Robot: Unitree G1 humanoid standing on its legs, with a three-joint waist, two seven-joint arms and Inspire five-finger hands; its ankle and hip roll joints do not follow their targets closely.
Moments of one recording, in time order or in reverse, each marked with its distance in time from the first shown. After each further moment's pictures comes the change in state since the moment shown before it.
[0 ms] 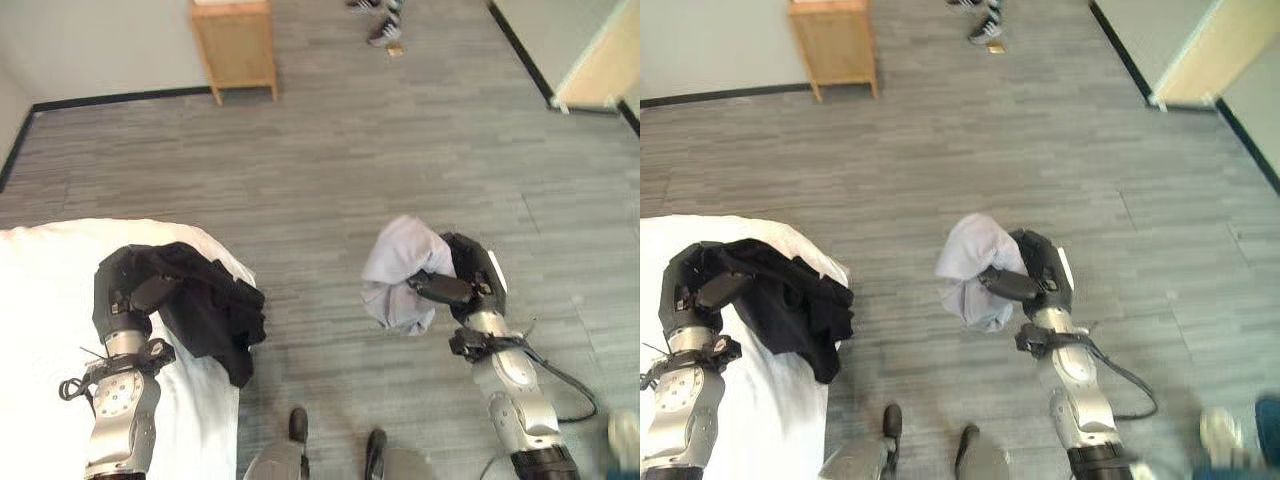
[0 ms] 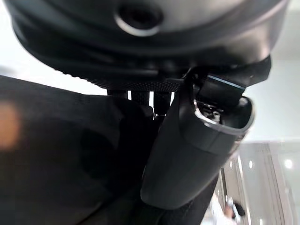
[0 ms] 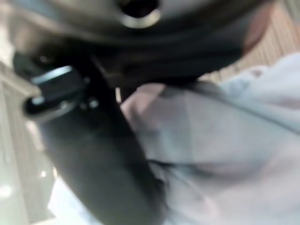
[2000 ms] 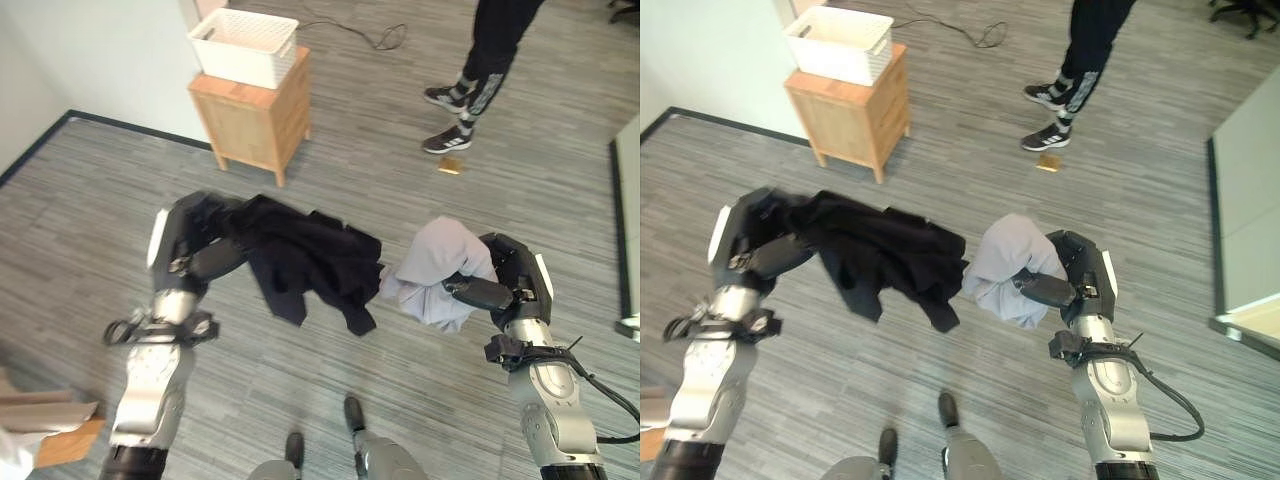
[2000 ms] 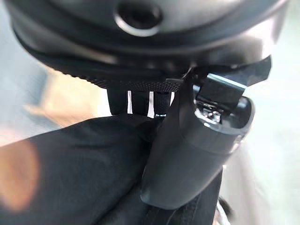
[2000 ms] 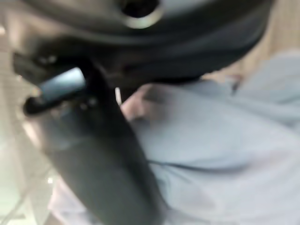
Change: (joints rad) left arm 0.029 0.007 -0.088 -0.185 0.001 -0.003 -0.135; right arm 0.101 -0.053 -0.295 -0.070 -0.064 -0.010 0.004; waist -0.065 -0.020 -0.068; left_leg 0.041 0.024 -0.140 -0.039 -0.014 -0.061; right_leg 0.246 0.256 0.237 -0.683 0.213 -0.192
